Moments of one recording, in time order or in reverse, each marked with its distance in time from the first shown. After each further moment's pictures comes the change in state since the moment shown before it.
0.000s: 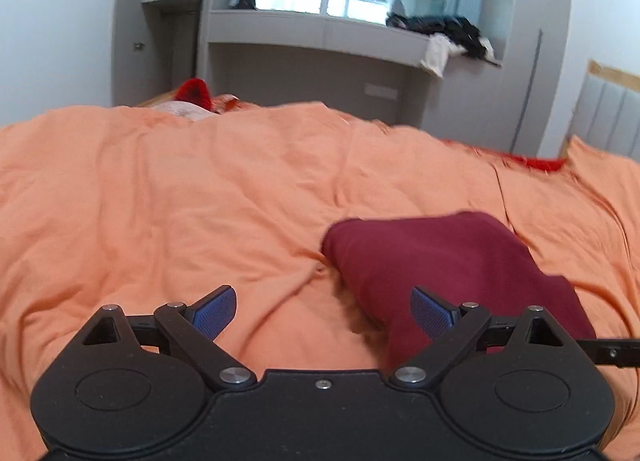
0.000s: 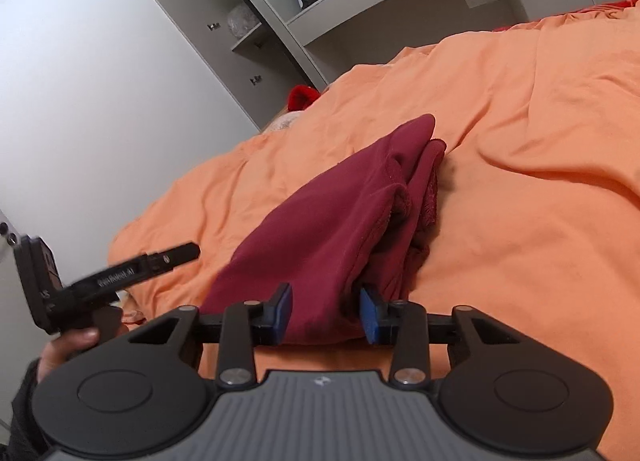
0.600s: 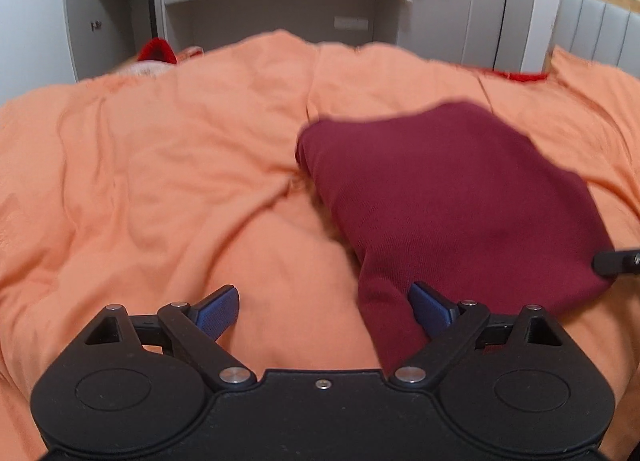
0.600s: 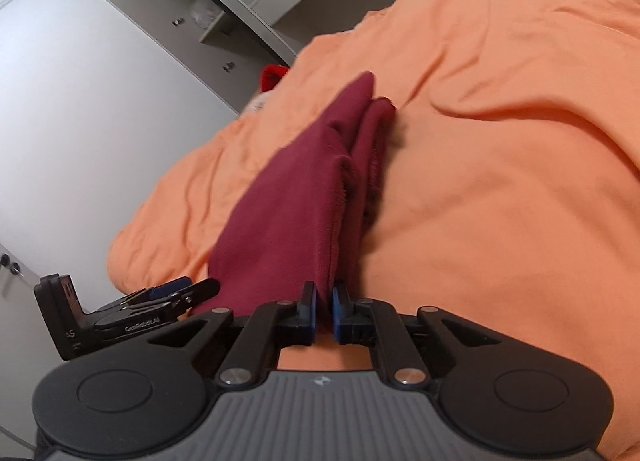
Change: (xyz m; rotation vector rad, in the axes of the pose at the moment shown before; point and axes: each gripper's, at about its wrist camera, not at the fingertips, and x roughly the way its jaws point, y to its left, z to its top) left arm 0.033 -0.013 -0.042 0.144 0.186 -0.019; right arm -0.002 -0.048 -0.002 0.163 0.083 -0.014
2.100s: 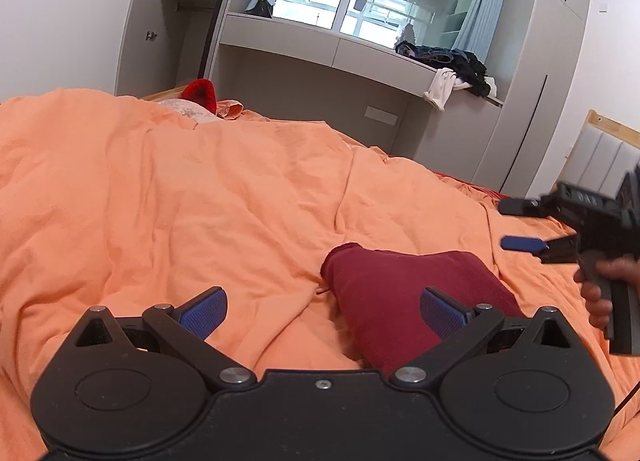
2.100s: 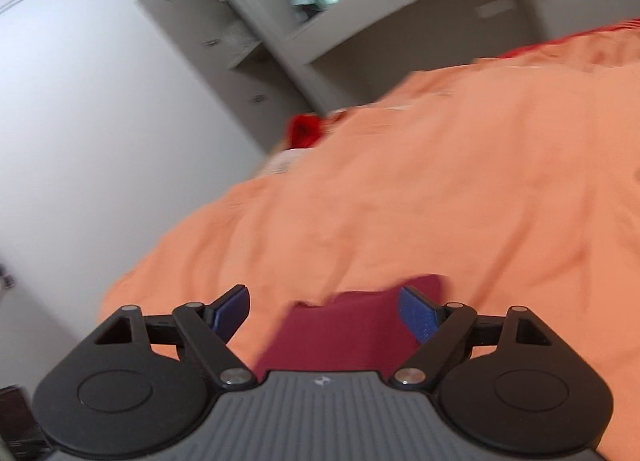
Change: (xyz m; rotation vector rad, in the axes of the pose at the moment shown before) left arm -0.059 0.050 0.035 -0.276 -0.258 -0.056; right arm 0.067 0.048 0.158 -0.150 -0.089 0.099
